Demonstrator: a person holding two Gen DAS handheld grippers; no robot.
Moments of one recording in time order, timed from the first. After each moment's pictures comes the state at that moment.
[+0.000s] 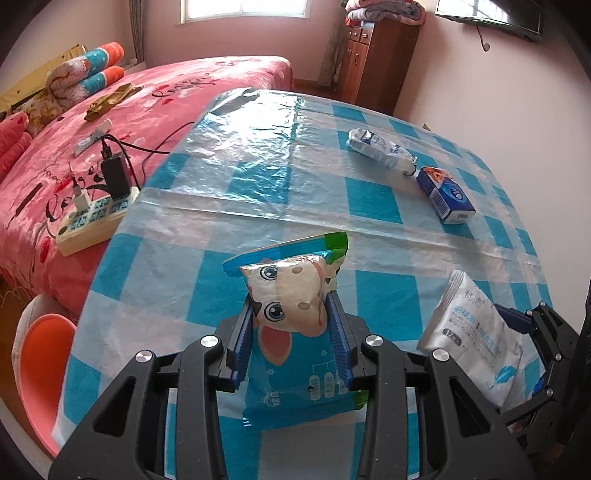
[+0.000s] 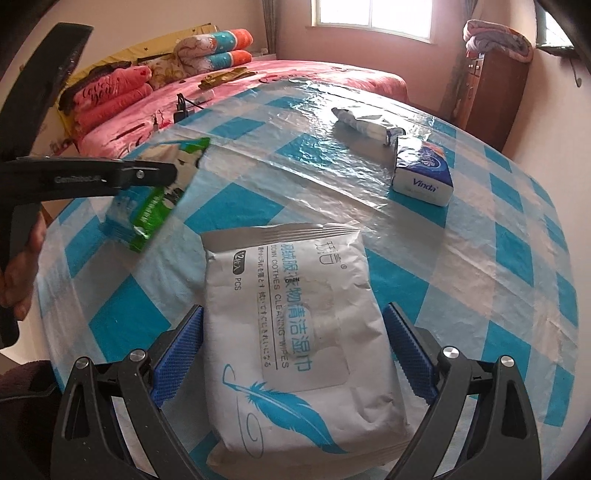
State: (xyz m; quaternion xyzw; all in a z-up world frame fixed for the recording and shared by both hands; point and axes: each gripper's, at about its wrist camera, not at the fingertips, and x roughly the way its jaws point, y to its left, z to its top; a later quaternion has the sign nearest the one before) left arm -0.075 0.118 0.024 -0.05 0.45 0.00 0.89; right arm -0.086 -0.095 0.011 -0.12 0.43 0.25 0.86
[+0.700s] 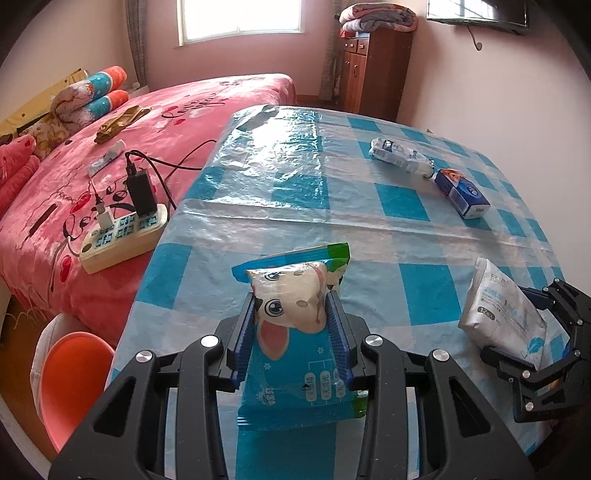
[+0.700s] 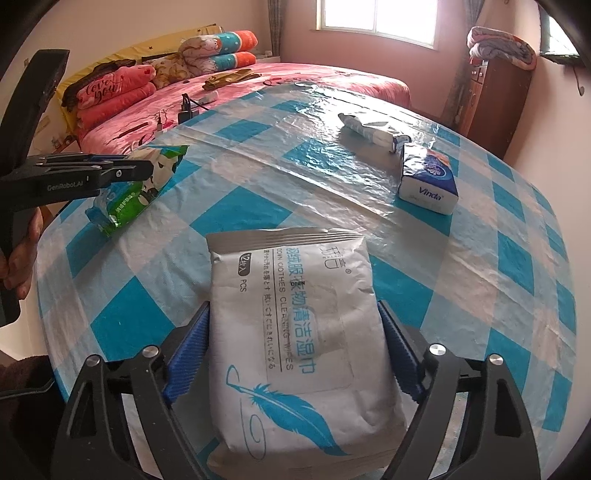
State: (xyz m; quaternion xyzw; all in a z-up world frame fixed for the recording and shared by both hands) left arm -0.089 0.148 0.025 -0.01 0.43 0.00 0.91; right arm -0.087 -0.091 0.013 -0.13 0.42 0.26 0.86
